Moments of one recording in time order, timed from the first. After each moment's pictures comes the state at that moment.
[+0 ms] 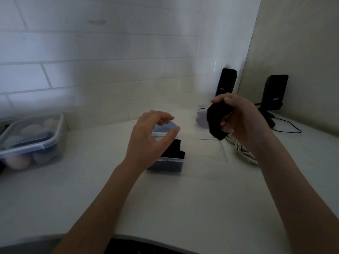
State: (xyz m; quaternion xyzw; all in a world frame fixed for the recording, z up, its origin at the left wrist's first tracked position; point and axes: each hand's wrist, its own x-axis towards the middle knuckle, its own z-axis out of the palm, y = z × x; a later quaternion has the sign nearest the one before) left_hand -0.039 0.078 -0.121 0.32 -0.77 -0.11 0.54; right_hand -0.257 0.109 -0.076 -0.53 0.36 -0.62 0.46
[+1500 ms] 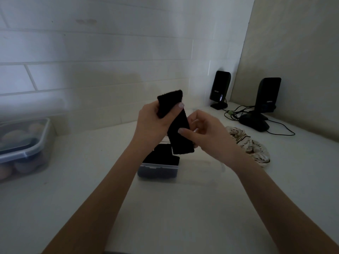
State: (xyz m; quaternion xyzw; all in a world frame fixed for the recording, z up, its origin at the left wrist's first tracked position) left_hand -0.075 0.039 -0.095 0.31 -0.70 -0.27 0.58; right_hand -0.218 0.101 -0.100 -0.66 0.48 -0.51 0.26
